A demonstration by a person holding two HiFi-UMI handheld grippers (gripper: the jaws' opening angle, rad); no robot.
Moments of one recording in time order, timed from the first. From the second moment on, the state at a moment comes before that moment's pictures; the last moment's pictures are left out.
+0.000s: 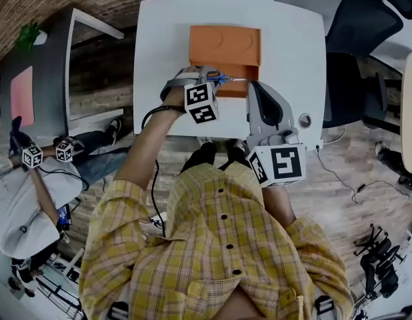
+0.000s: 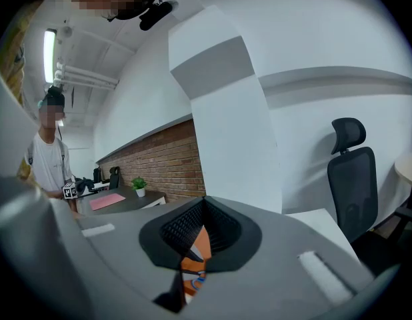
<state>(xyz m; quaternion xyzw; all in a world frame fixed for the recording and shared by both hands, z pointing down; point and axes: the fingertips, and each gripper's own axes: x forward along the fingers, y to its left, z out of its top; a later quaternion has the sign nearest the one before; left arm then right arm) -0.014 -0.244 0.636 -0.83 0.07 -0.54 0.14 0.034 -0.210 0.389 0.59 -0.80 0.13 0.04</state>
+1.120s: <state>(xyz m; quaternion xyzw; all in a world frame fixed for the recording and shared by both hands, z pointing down) -0.020 -0.240 0.730 -0.75 -0.08 -0.66 0.07 0.044 -0.235 0.397 0.59 -0.79 0.14 0.04</state>
